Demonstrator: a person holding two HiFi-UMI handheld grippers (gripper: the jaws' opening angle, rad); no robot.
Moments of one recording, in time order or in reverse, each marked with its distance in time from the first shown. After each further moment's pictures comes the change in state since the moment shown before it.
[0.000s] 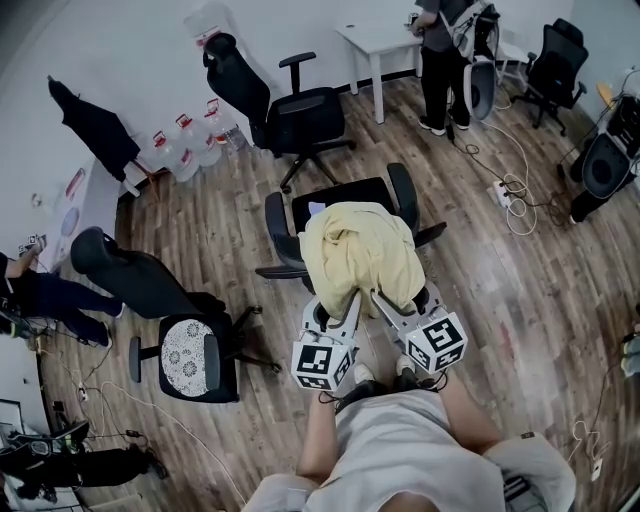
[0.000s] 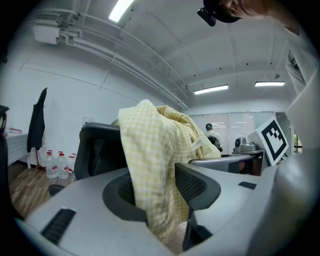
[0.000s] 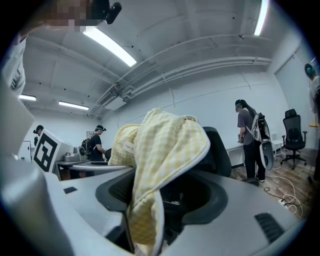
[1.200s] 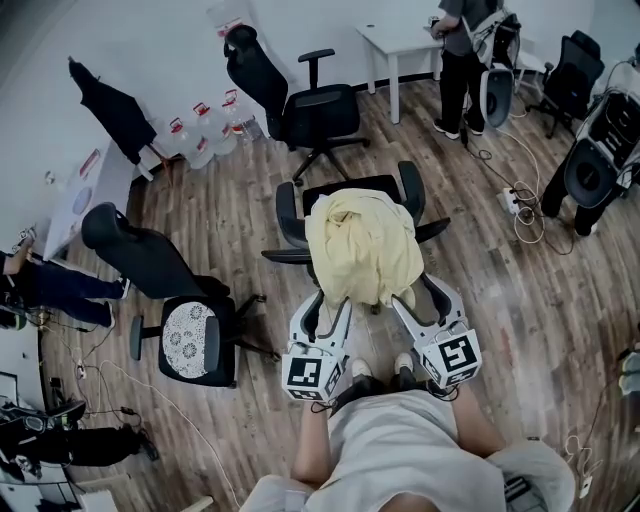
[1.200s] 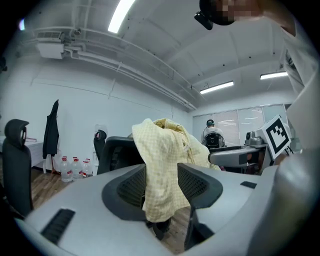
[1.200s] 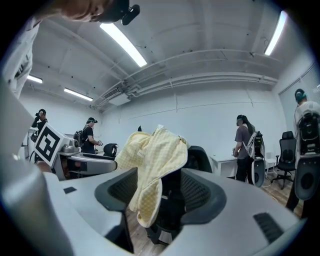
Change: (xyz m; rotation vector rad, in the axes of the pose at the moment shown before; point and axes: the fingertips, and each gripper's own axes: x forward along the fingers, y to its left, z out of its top) left arm -0.057 -0.005 0.004 0.026 -0.024 0.133; right arm -0.061 0.001 0.015 -0.148 -0.018 -0.059
